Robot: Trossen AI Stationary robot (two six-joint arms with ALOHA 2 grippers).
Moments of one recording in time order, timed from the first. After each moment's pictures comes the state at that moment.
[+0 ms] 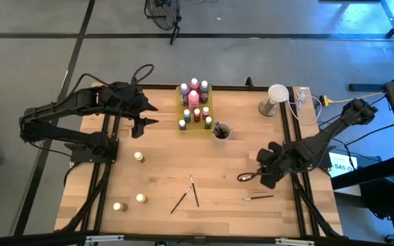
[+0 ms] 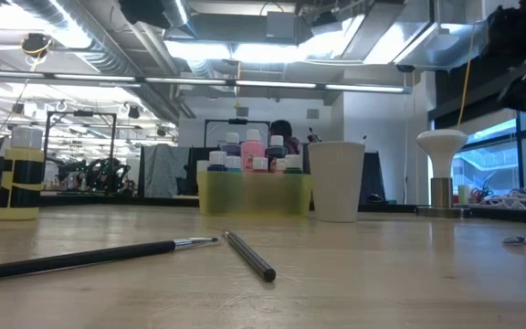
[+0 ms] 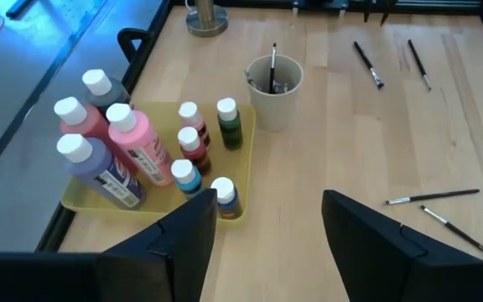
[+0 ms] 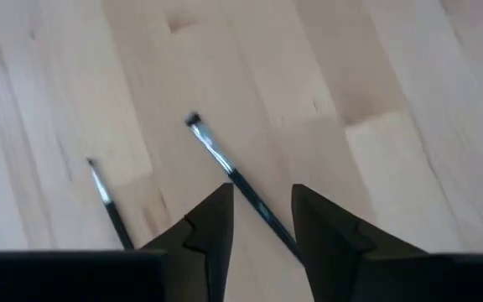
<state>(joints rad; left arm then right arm) 0.24 0.96 1.19 -0.89 0.01 0.07 0.63 1.06 0.68 -0.86 0.25 0.95</state>
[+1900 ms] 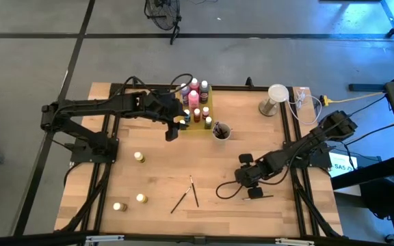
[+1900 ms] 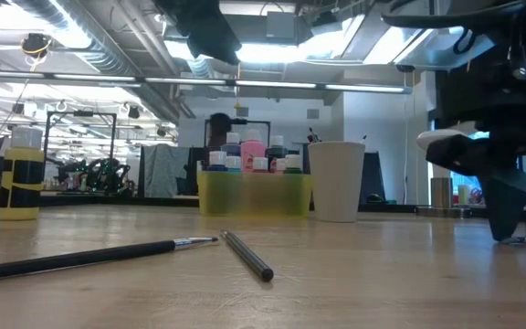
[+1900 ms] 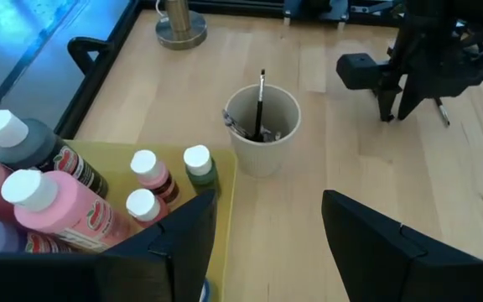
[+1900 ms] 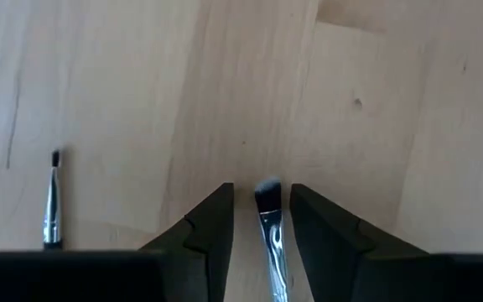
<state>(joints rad) 0.20 1.33 1.19 -0.52 0.03 0.02 0.50 1.56 0.69 -0.38 0.05 0.29</state>
